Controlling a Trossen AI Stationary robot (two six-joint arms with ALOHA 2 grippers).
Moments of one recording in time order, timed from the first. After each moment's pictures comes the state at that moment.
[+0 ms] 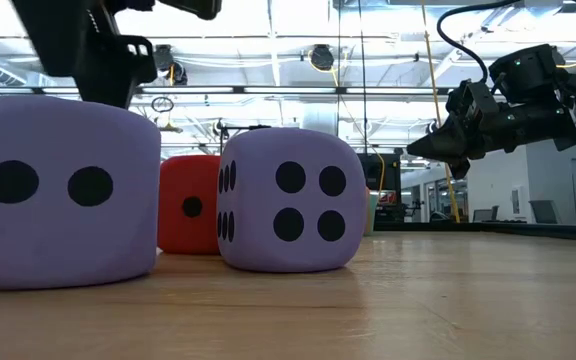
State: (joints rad) left arm -0.47 1.84 1.46 -0.96 0.08 -0.73; right arm -0.70 1.03 0.09 0.80 -0.52 0.27
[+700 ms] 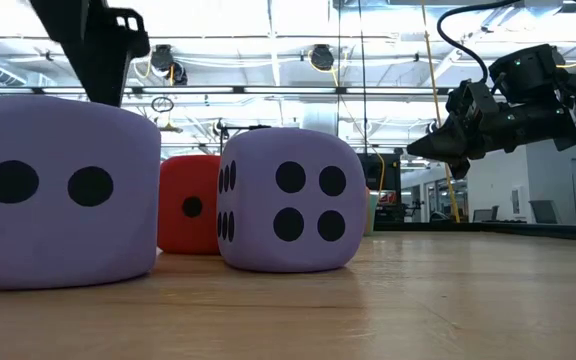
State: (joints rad) left arm -0.52 1.84 1.51 -0.99 -0.02 -0.82; right arm -0.70 1.03 0.09 0.80 -0.52 0.27
